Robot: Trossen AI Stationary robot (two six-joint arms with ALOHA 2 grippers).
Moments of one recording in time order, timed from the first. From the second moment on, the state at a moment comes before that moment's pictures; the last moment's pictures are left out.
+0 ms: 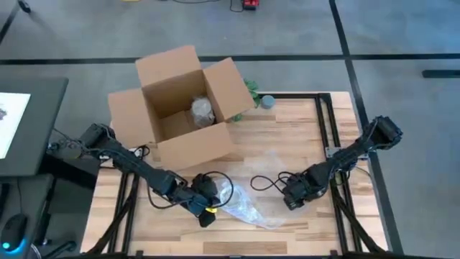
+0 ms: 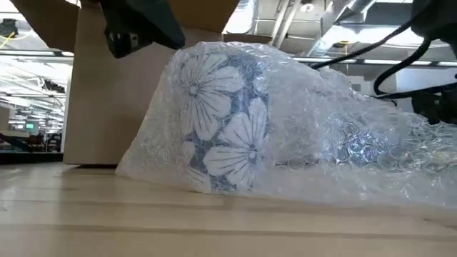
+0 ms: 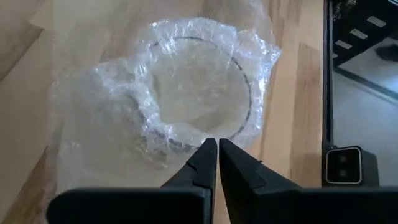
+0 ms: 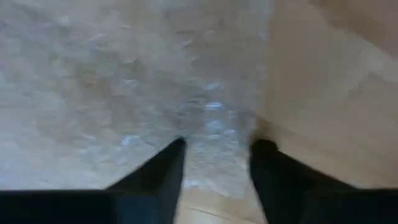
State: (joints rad) left arm -0.52 1.61 1.11 -0.35 -0.36 -0.77; right arm 0.51 1.48 0.64 -0.58 -0.26 1.62
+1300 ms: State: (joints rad) left arm -0.45 1.70 1.04 -0.01 -0.40 -0.66; right arm 0.29 1.55 1.11 -0.02 0.00 0.91
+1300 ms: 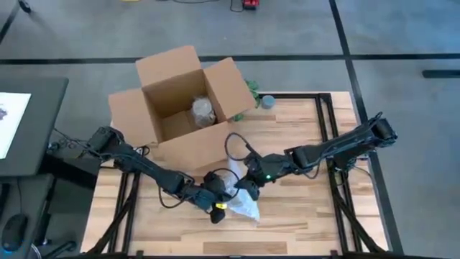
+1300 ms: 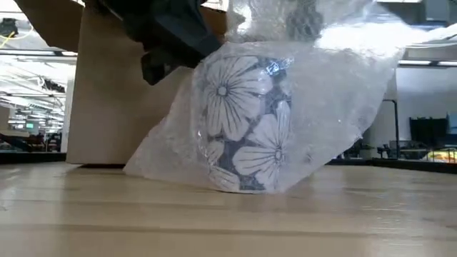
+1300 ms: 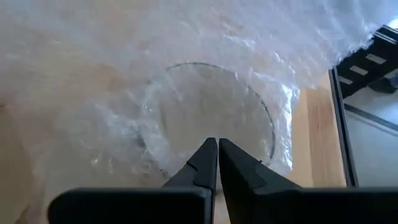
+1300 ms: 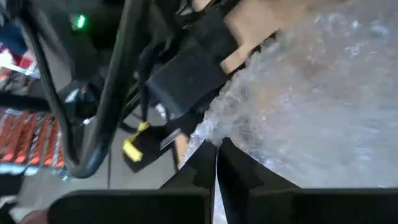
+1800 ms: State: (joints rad) left arm -0.52 1.55 1.34 -0.60 -0.24 -0.75; right arm 0.32 1.63 1.11 0.05 -0.03 0.93
